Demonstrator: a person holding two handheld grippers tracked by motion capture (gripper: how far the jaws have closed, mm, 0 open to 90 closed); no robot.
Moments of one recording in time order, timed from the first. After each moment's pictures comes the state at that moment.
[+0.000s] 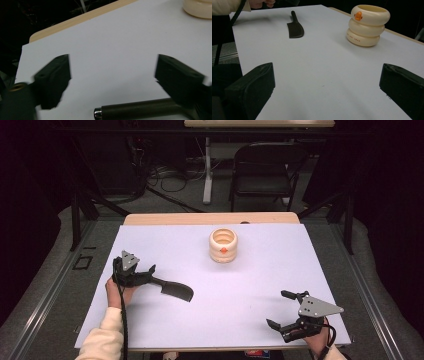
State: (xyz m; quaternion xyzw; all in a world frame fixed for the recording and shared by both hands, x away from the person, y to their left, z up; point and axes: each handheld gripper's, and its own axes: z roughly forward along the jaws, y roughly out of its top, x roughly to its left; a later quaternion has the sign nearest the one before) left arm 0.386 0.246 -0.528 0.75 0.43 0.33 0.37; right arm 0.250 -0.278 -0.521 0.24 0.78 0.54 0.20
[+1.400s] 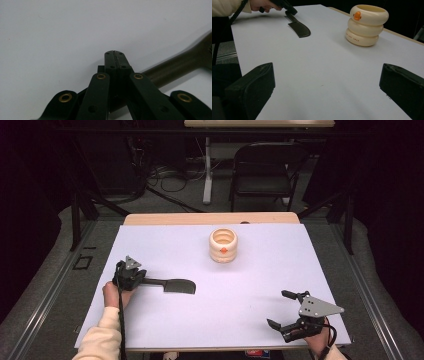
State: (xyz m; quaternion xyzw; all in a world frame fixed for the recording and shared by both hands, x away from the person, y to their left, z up) left arm 0.394 0.259 -0.555 0.82 0.44 0.24 0.29; right arm 0.250 -0.279 -0.521 0.24 0.79 0.53 0.20
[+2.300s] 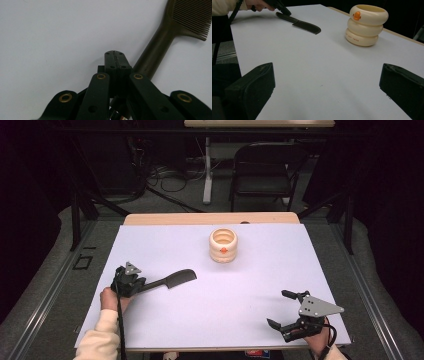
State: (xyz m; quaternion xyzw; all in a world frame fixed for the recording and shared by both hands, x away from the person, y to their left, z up) left arm 0.374 0.256 -0.552 0.83 0.44 0.20 0.27; right arm 0.251 -0.279 -0.520 0.24 0.79 0.53 0.21
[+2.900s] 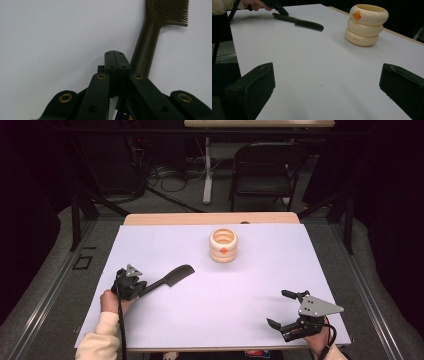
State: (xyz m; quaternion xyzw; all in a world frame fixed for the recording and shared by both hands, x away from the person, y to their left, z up) left arm 0.365 0.251 -0.549 0.84 0.44 0.18 0.26; right arm 0.251 -0.279 -0.520 0.24 0.79 0.53 0.20
